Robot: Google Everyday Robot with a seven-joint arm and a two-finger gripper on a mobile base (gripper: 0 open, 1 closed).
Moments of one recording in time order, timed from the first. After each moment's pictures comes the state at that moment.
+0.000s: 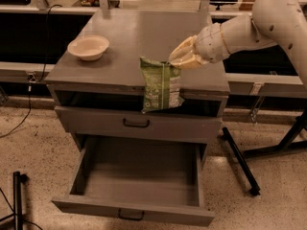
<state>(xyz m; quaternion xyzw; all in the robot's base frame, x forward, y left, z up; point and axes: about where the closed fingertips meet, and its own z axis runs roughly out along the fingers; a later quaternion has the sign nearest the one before) 0.656 -0.078 0.895 -0.70 0.52 0.16 0.46</state>
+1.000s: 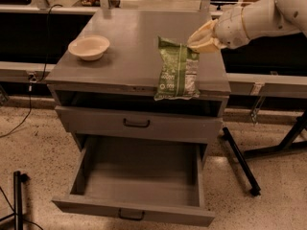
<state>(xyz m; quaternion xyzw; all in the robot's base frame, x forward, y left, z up) 0.687 -0.134 0.930 -0.65 0.59 0.11 0.47</state>
